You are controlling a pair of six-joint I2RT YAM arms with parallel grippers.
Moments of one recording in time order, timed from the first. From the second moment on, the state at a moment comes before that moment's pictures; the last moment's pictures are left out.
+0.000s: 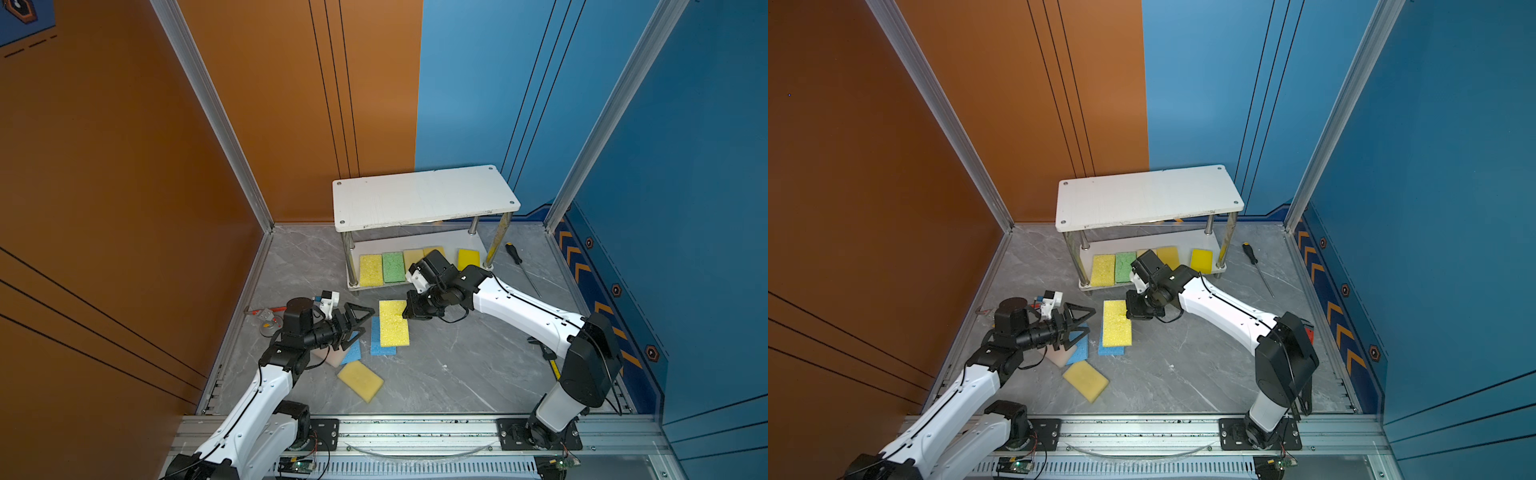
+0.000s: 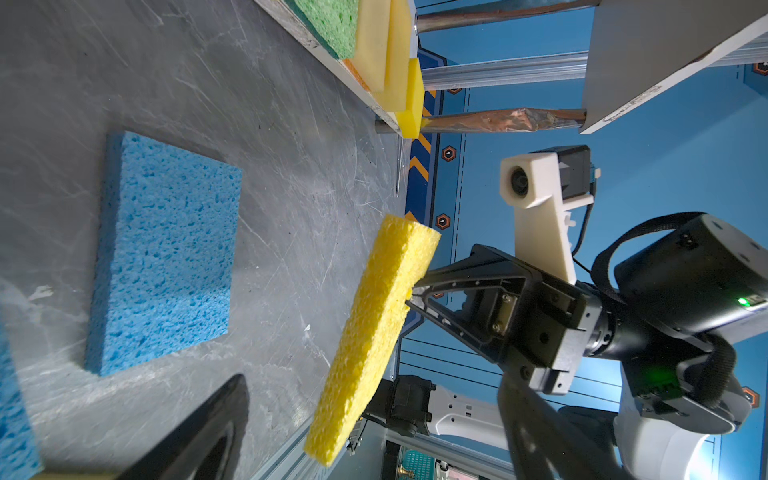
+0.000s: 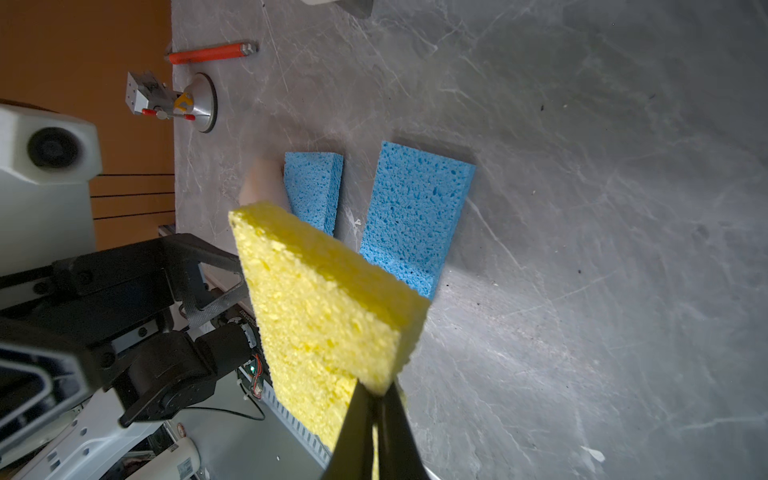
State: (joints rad) left arm -0.18 0.87 0.42 -0.05 0.82 -1.13; right arm 0.77 1.68 1.42 -0.78 -0.38 0.64
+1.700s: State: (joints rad) left arm -0.20 0.96 0.47 0.08 0.89 -1.17; right arm 0.80 1.74 1.52 -0.77 -0.55 0.62
